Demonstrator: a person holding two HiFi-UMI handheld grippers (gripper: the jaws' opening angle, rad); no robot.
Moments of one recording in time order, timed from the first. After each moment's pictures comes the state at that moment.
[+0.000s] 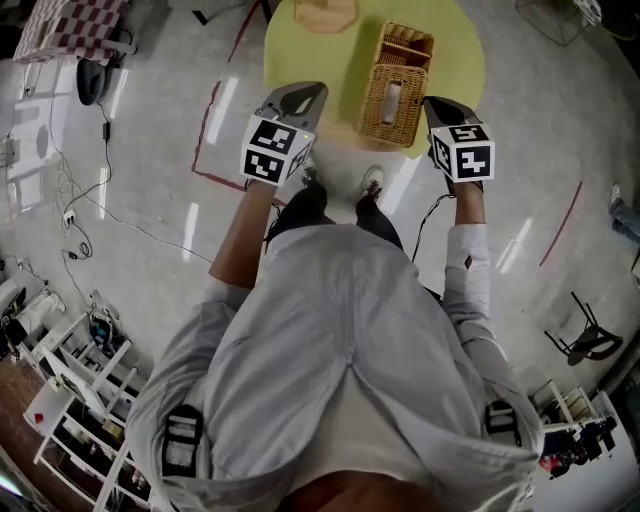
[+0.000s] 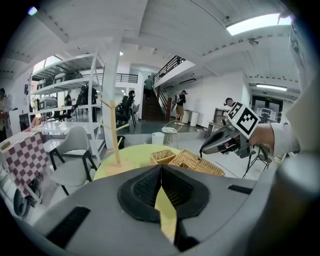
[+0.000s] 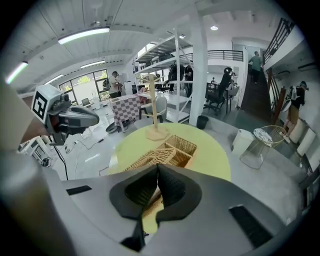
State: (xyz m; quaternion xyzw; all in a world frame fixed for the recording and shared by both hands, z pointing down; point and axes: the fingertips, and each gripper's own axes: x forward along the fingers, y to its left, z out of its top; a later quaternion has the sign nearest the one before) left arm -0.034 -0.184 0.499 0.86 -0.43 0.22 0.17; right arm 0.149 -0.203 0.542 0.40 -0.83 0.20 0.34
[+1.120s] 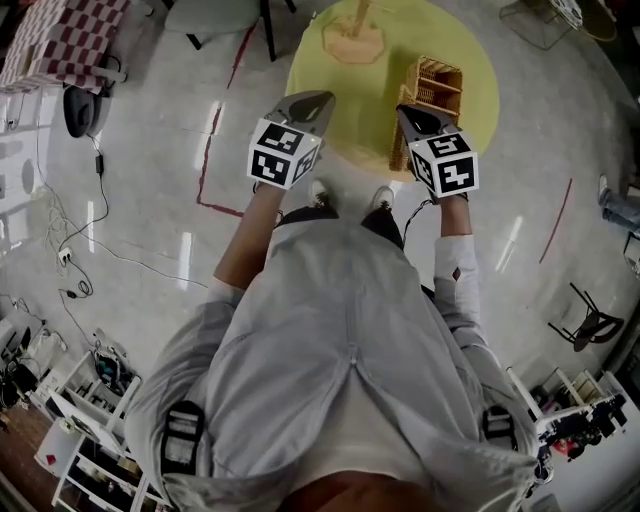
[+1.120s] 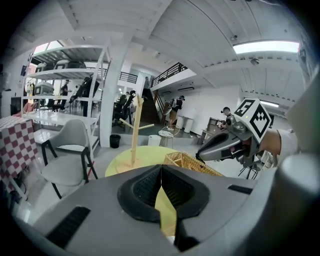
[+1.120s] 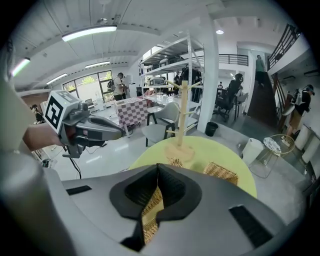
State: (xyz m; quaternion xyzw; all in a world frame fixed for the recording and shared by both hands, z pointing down) left arm -0.127 -0.242 0.507 0.88 -0.39 0.18 0.20; right arm -0.010 -0.234 0.513 0.38 -0.84 0.18 0.33
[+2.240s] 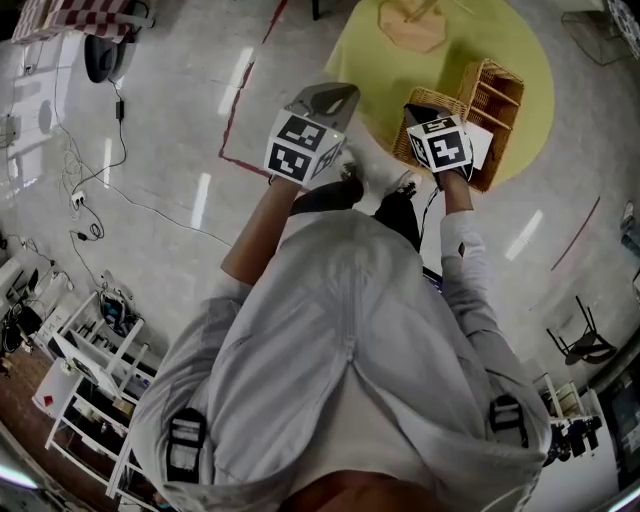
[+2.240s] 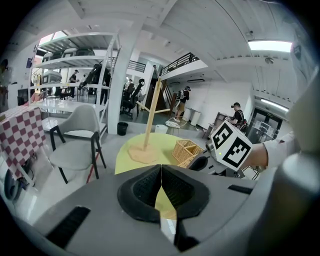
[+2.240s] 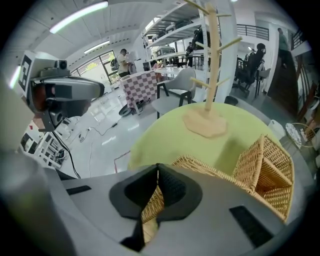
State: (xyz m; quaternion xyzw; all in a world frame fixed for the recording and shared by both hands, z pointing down) left arm -0.178 -0.248 0.559 0.85 -0.41 0.22 0.26; right arm -0.076 -0.240 0.666 0.28 -0.81 0.26 0.44
